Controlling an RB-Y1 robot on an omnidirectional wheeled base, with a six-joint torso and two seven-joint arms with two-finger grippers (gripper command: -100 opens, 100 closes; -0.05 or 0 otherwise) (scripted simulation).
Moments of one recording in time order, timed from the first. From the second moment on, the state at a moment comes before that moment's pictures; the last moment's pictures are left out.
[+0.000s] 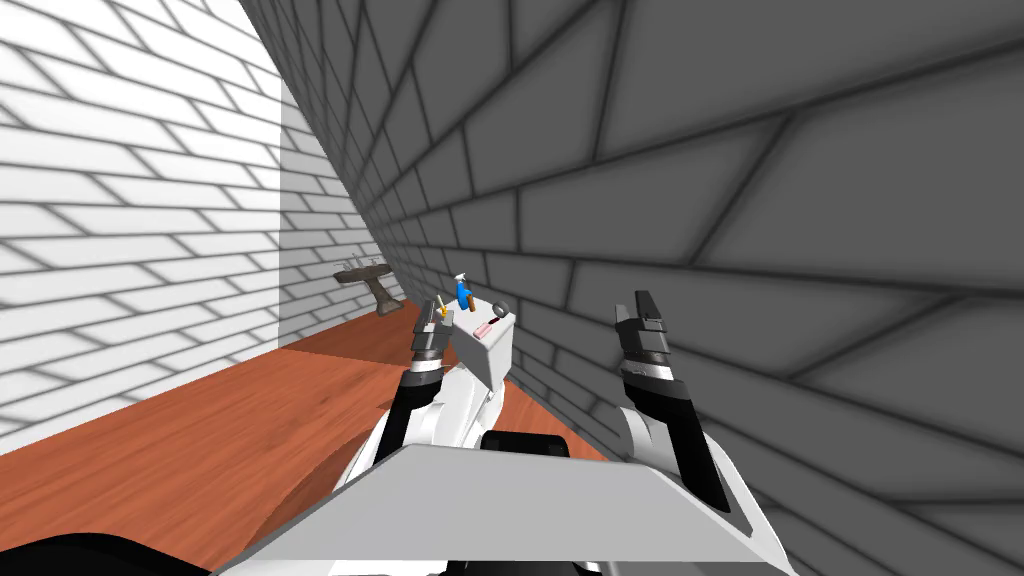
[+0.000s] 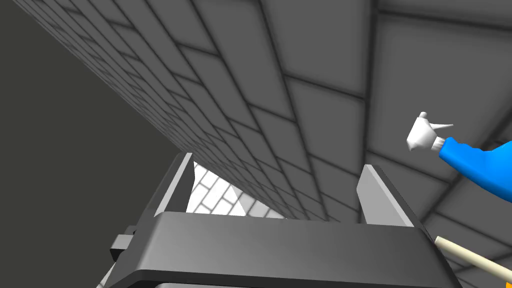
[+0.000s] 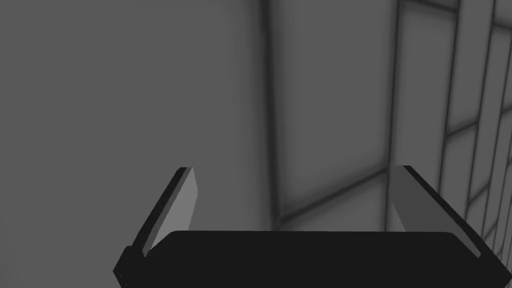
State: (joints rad) left arm 0.49 0.01 -0.05 -2.25 -0.12 -0.43 0.17; right arm 0.47 0.05 -0.05 -2.30 0.12 -0.40 0.05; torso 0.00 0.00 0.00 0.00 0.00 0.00
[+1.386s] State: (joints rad) left arm 0.43 0.23 -0.04 -2.15 -0.16 -0.18 0.15; right arm 0.47 0.05 -0.05 -2.30 0.12 -0.40 0.05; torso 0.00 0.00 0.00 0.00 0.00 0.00
